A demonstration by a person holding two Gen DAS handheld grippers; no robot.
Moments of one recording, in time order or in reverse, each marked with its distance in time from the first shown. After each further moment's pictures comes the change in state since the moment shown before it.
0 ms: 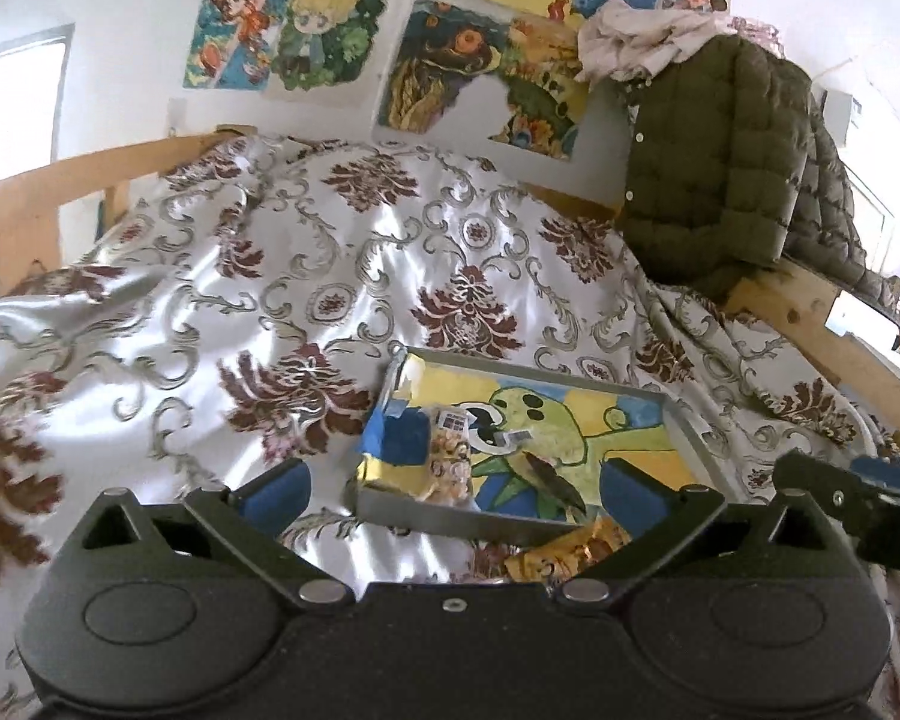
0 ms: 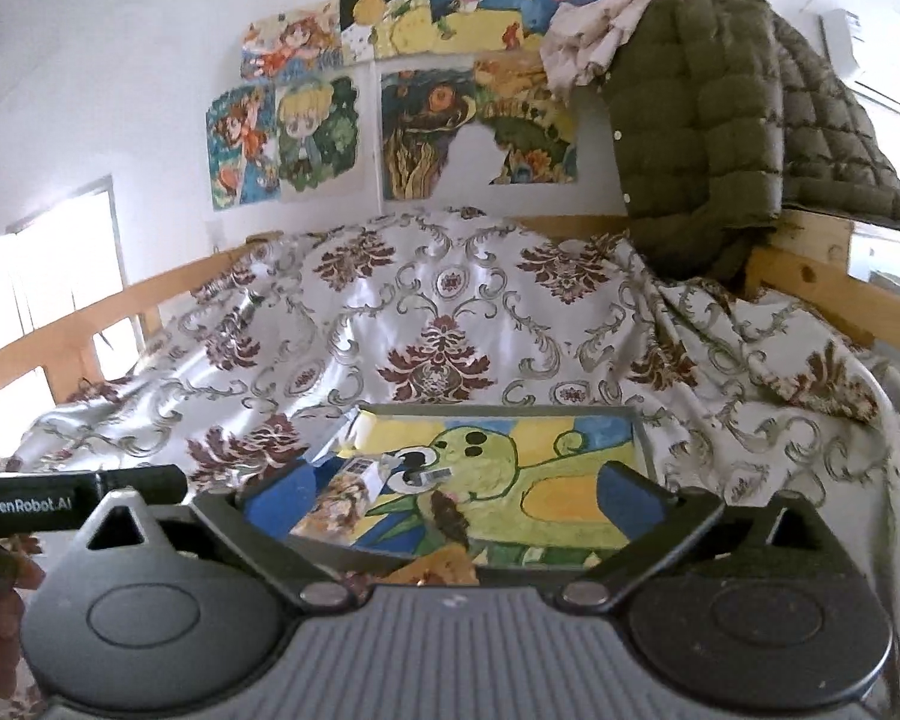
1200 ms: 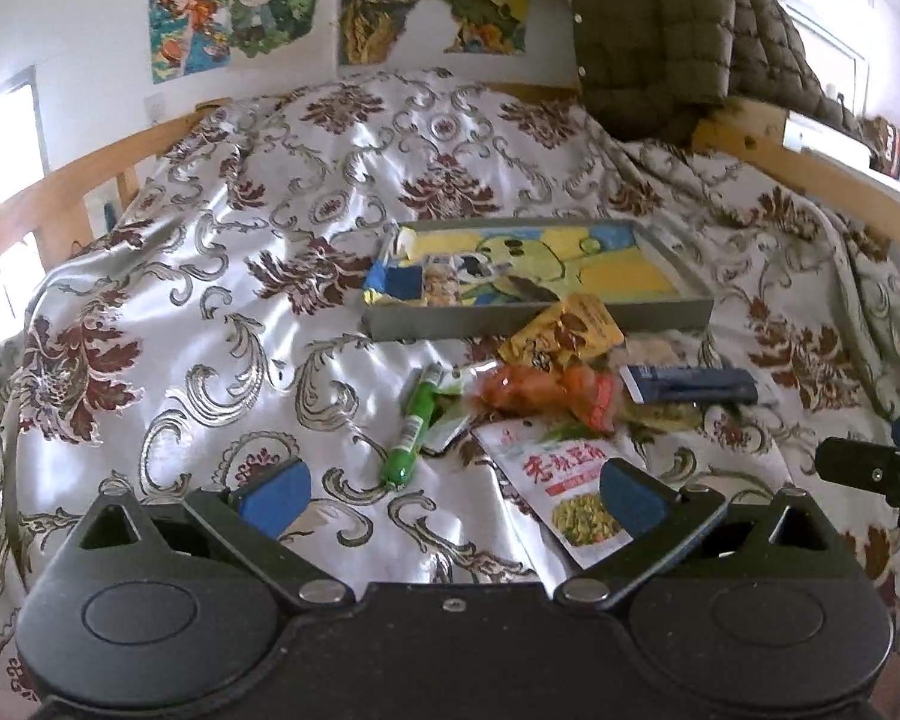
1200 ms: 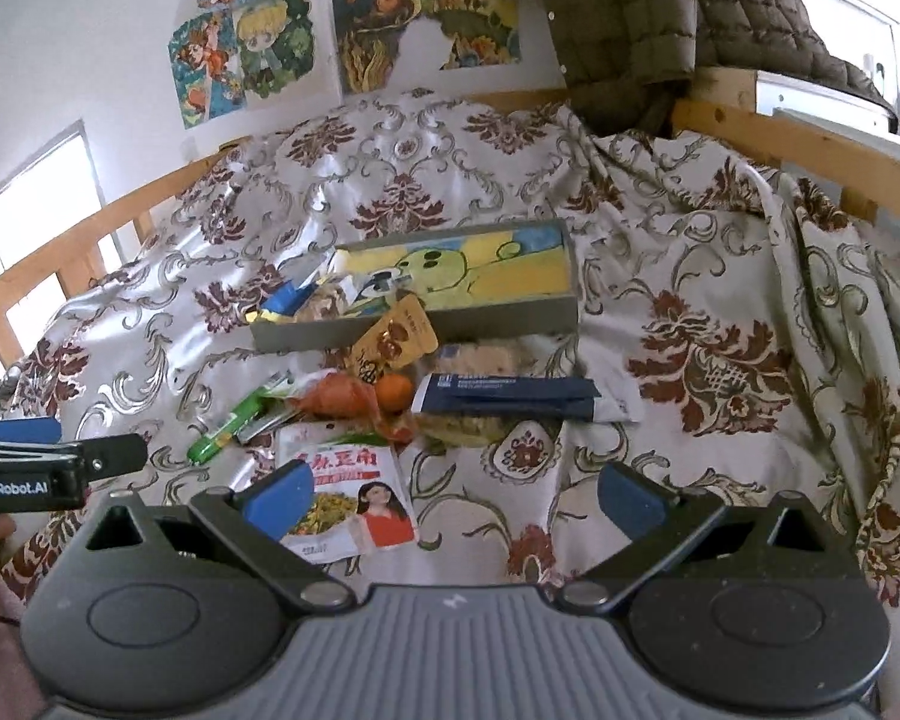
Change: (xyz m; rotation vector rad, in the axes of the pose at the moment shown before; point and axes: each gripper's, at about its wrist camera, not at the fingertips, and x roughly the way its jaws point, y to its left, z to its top) left arm -0.089 -0.041 -0.088 0.225 0.187 0.065; right arm -0.109 -0.022 -0.095 0.079 0.236 -0.038
